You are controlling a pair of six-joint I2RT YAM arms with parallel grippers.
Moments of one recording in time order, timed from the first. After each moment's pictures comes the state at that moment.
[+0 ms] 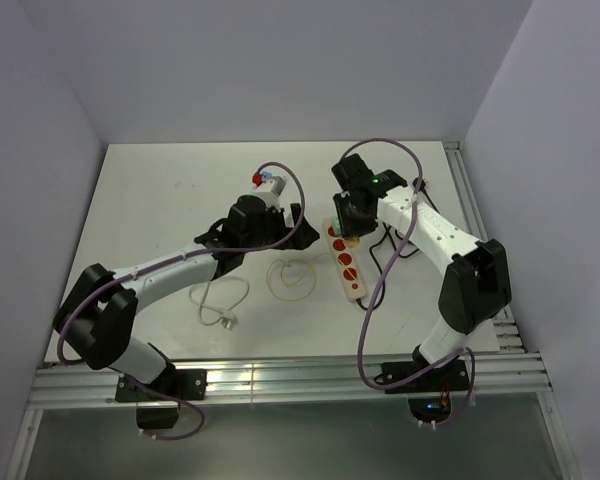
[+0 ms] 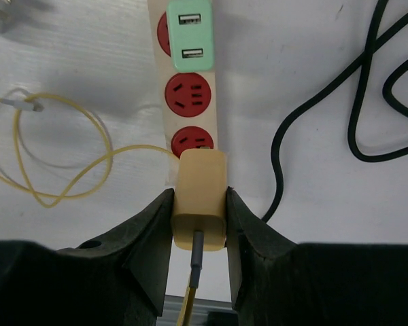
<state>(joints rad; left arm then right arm) -0.72 1.50 0.93 0.17 0.13 -0.62 0.49 1.63 1.43 -0.95 0.14 0.29</state>
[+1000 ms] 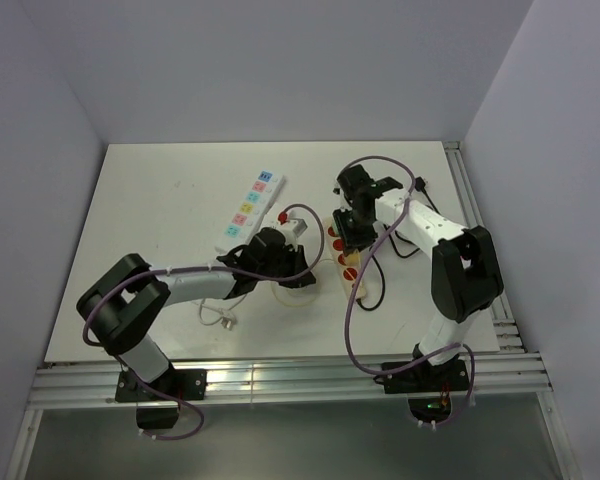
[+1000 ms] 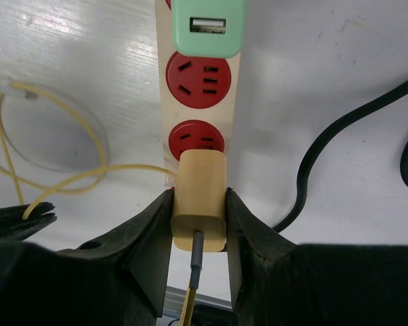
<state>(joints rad) -0.84 1.64 0.80 0.25 0.24 -0.63 0.42 1.73 1.32 -0.90 -0.05 0.16</state>
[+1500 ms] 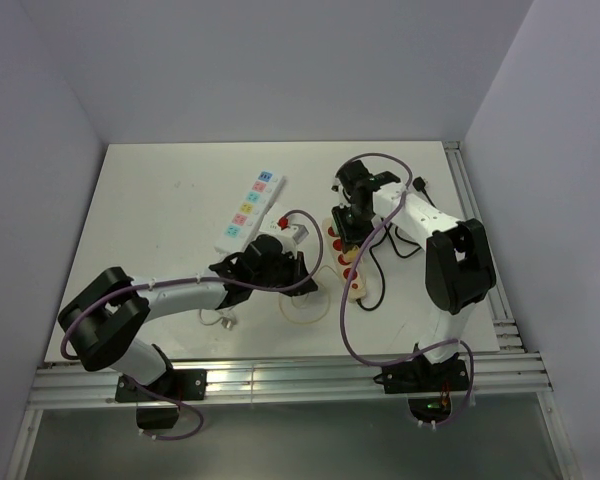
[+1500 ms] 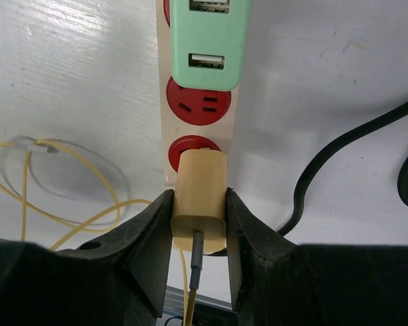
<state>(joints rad) -0.90 1.51 0.74 0.24 0.25 -0.63 0.40 1.79 1.39 -0.92 -0.09 0.12</state>
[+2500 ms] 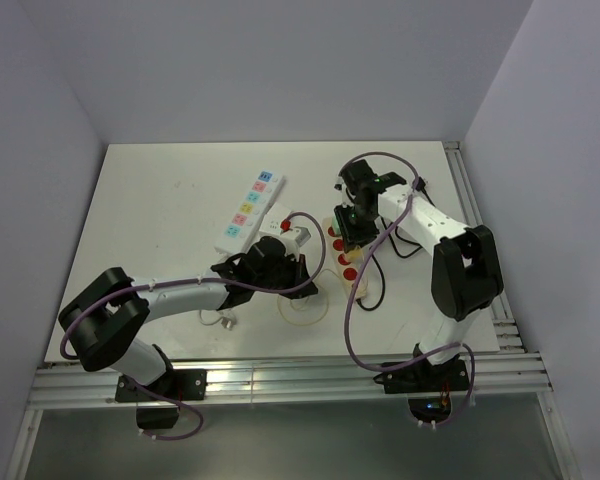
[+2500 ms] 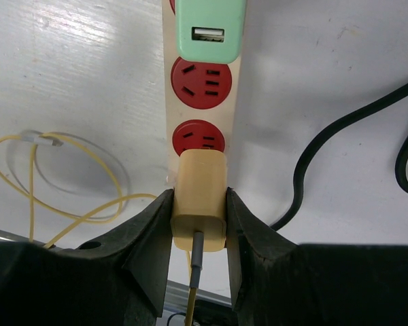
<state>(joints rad) -0.92 1.51 0.75 0.20 0.23 -0.63 0.40 1.73 1.36 -0.93 -0.09 0.13</state>
